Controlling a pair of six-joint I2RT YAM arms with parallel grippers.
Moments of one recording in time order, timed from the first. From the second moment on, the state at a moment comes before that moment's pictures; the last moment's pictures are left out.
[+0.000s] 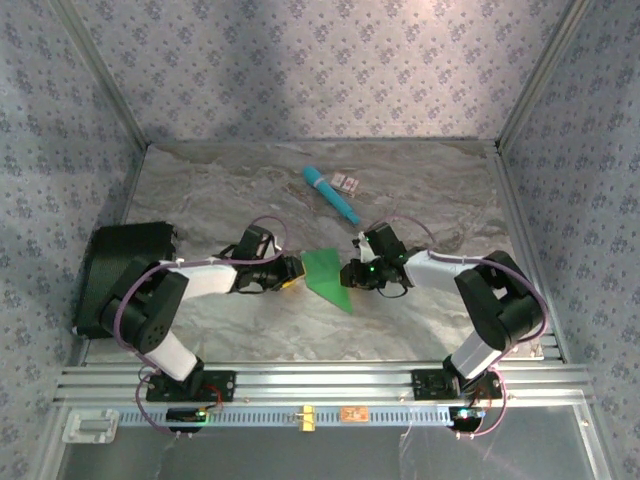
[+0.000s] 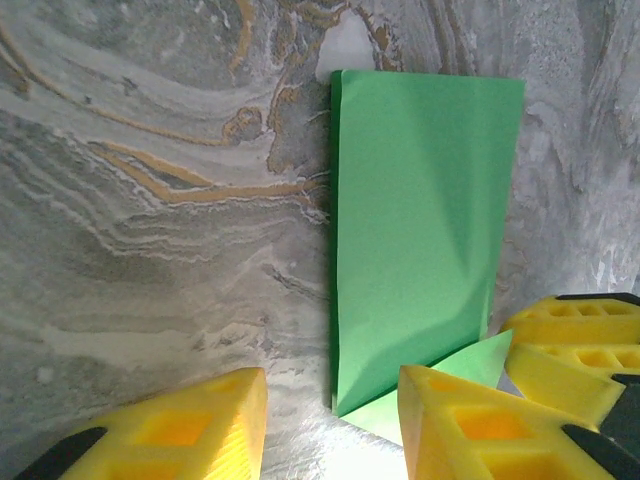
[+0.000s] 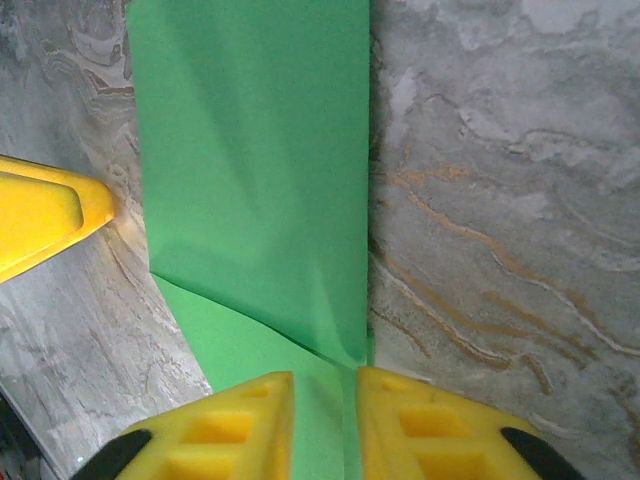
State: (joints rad) left arm -0.55 1.60 0.65 0.06 0.45 -0.94; right arm 0.56 1.61 0.73 -0.12 -0.45 0.56
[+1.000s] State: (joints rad) left arm -0.54 1.66 0.72 0.07 0.49 -0.96; right arm 0.52 1.58 0.67 -0.01 -0.51 0.58
